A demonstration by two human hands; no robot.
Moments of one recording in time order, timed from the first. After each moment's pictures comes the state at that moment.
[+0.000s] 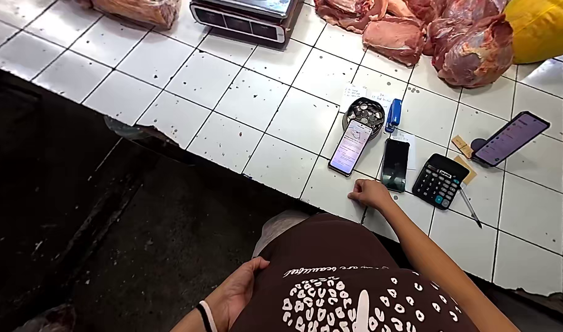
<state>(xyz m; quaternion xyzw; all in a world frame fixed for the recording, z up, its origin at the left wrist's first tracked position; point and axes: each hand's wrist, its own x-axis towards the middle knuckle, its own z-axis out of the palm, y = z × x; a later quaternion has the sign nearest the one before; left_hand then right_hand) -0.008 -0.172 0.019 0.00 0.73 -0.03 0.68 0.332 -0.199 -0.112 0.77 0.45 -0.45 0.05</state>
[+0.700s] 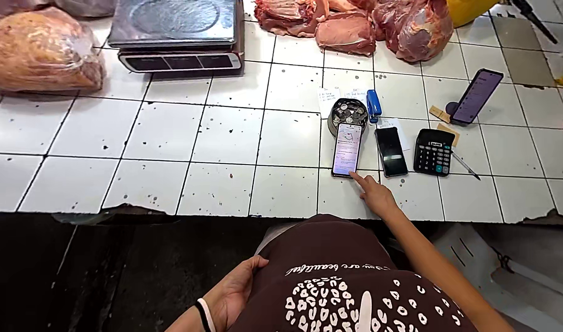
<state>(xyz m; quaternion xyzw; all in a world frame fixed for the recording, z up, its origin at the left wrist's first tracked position) -0.030 -0.034 0.014 0.13 0.71 -0.16 0.68 0.267 -0.198 -0.101 0.86 0.37 -0.35 0.00</state>
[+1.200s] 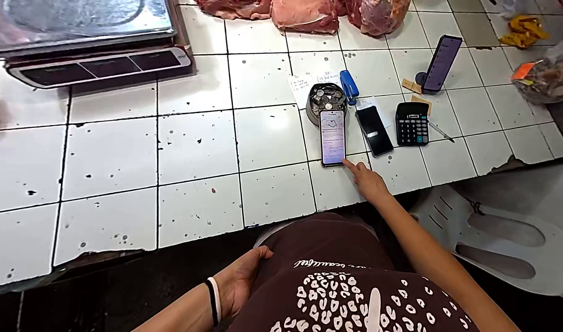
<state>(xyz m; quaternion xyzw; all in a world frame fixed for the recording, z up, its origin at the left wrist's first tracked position) -0.008 0.018 -0.005 0.19 0.66 -0.33 0.65 0.242 -0.194 -0.107 0.90 0.29 -0.31 0.00</state>
